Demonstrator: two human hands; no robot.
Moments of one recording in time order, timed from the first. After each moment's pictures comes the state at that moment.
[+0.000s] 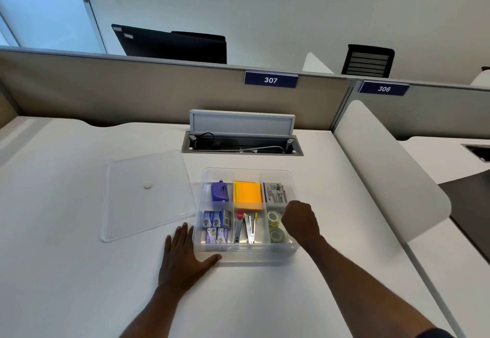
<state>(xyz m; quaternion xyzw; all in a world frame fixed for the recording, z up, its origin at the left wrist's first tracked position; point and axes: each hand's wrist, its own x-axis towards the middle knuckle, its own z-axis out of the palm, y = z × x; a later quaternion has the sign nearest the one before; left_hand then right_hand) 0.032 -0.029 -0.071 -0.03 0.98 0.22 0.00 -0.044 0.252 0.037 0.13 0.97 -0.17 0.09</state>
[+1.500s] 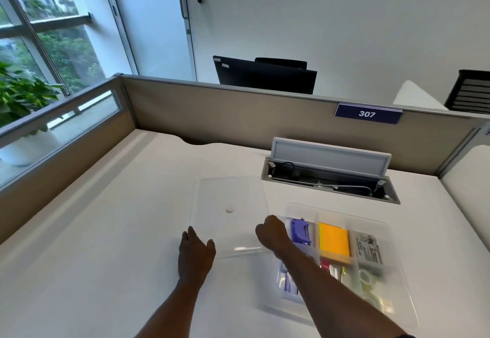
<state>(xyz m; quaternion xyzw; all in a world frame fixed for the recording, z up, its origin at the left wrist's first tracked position) -0.015 -0.174 -0.020 -0.36 0.87 0.34 -0.04 -0.103 -0.007 0.040 0.02 0.91 -0.36 0.21</state>
